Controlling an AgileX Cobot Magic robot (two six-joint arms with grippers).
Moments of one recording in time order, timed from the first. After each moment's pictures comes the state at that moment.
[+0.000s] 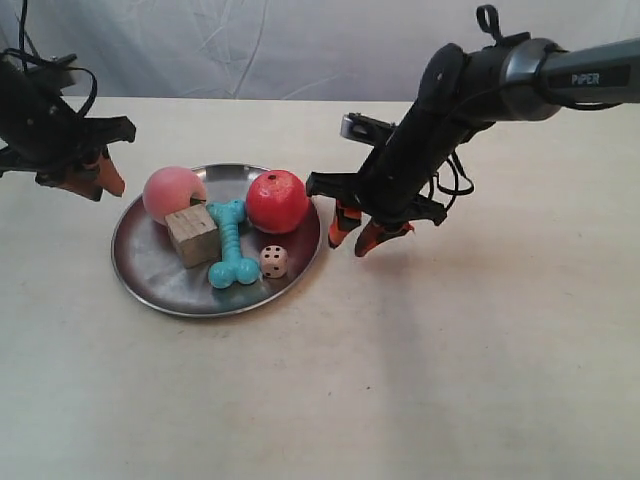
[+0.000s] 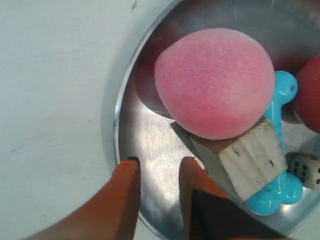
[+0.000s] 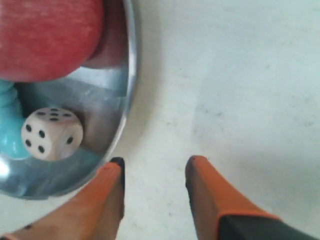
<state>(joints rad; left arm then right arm) 0.00 1.93 -1.38 -0.44 0.94 0.21 0.28 2.15 -1.50 0.54 0.88 -0.07</state>
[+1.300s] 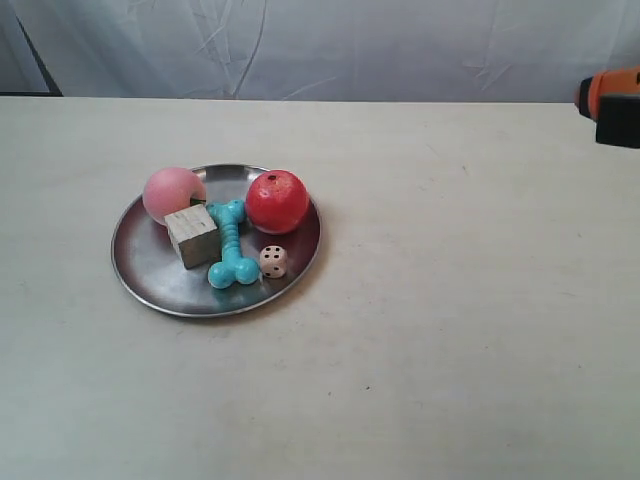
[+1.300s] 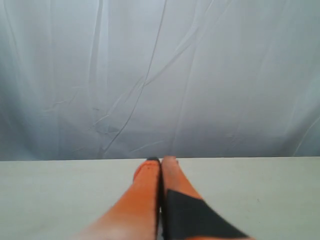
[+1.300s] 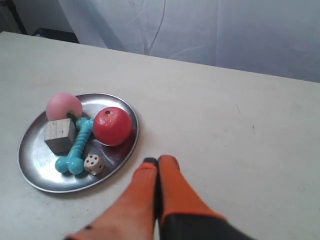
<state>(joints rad) 0.00 0.71 -0.86 -0.77 0.49 0.53 0.28 0.79 -0.80 0.13 0.56 0.01</state>
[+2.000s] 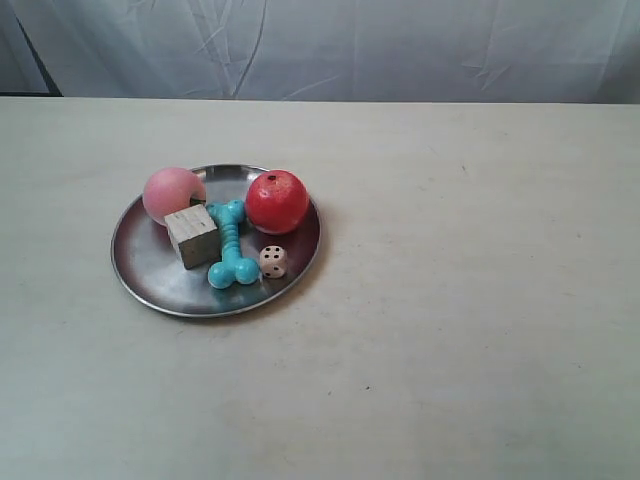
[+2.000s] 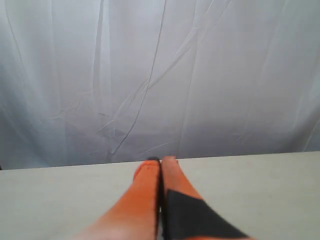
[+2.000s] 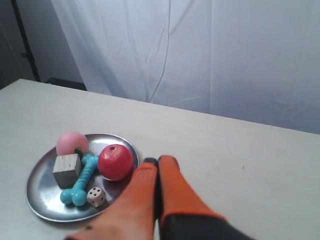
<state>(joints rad) 0.00 0.69 -0.86 -0.75 0.48 0.57 0.28 0.54 -0.72 0.09 0.54 0.00</state>
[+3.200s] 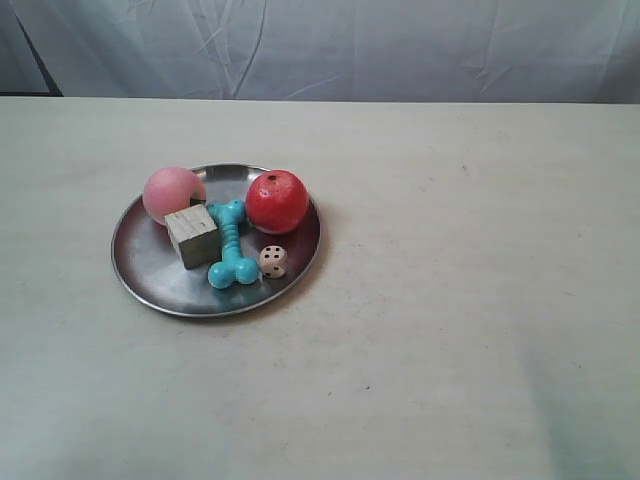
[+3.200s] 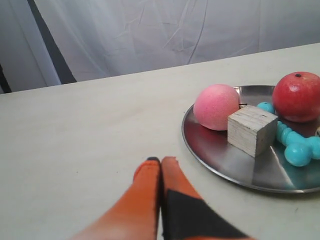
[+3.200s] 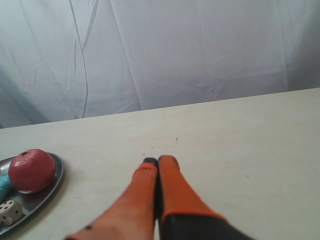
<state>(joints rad) 0.00 0.07 0.00 -0.42 0.25 0.56 -0.01 0.01 0.00 0.21 0.18 0.00</state>
